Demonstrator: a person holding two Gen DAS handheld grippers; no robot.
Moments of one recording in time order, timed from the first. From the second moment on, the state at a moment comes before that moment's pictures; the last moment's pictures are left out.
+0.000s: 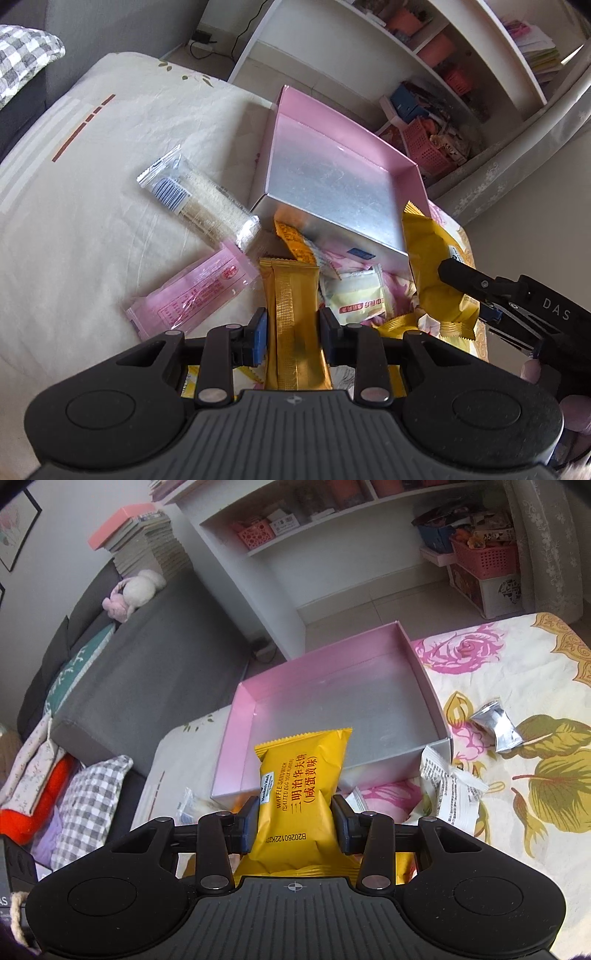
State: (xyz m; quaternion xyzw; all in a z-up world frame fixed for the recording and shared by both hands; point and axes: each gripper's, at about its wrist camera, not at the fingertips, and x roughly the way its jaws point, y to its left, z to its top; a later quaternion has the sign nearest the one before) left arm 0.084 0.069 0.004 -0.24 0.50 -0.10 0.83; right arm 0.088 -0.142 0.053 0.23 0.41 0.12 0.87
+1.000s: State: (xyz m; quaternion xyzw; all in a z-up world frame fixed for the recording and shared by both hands) left arm 0.183 0.022 -0.009 -0.16 0.40 -0.13 0.89; right arm 0.176 -0.172 0.012 0.25 0.37 0.10 0.89
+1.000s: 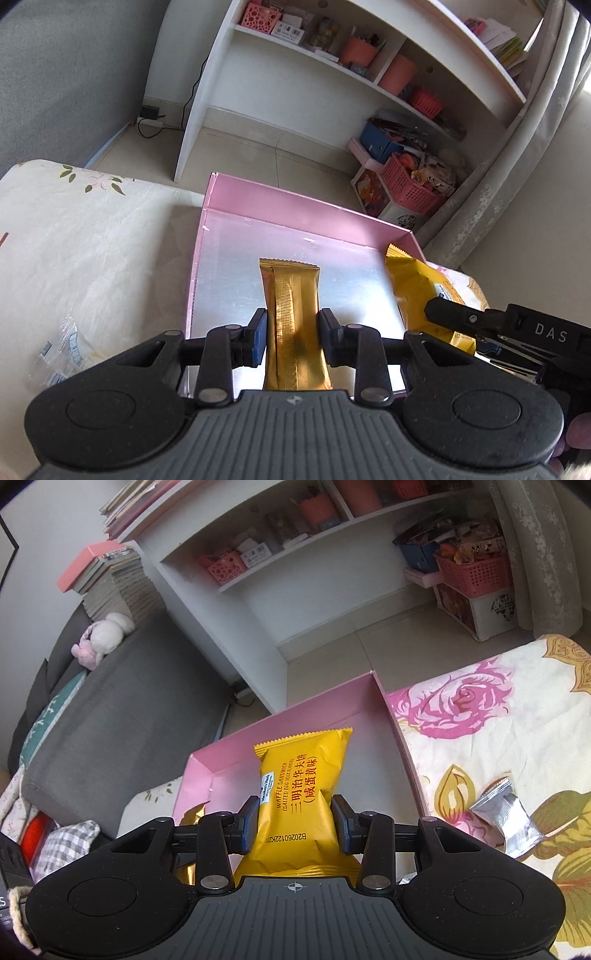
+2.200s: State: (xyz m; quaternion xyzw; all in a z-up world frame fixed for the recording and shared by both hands) left arm 0.139 0.016 0.013 -0.07 0.40 -0.10 0.91; right arm 0.131 -0.169 0.046 0.23 0.36 0.11 0.90
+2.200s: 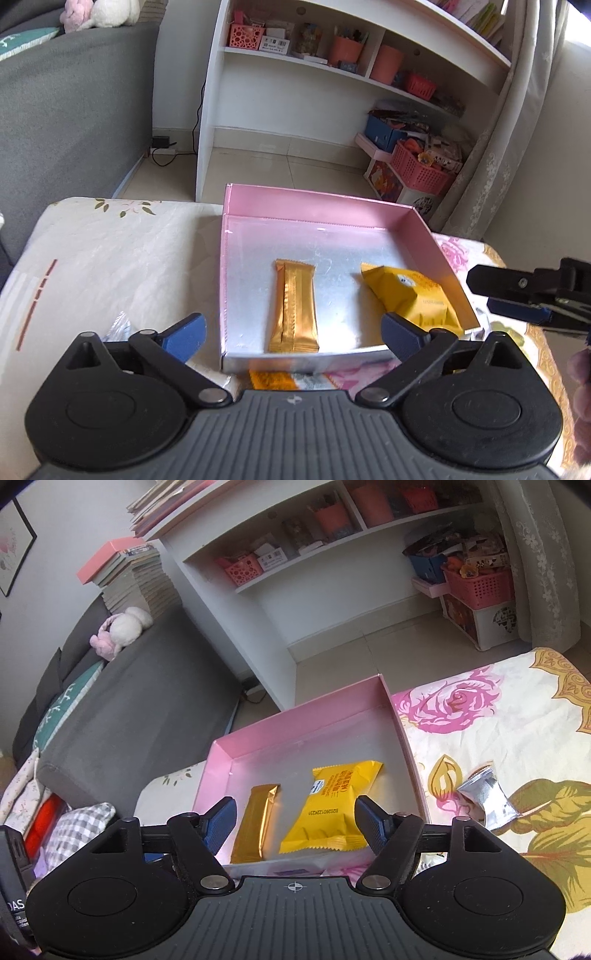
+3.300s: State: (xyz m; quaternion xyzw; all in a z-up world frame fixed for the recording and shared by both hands) left arm 0.036 0.068 -0.018 -0.07 0.53 0.00 0.84; right arm 0.028 -0.139 0.027 0.06 0.40 0.09 0.91
